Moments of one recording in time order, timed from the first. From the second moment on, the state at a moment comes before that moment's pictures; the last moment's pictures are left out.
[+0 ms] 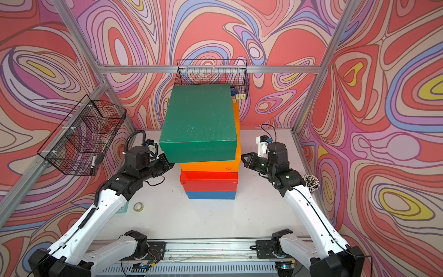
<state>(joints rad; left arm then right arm) -0.34 1.04 0.99 -0.44 0.21 -0.84 0.26 1.06 1.00 -0.40 -0.46 0.66</state>
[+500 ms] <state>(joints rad) -0.41 1.09 1.02 -0.43 0.16 -0.84 0.29 1.04 0.98 -0.37 -0.47 0.70</state>
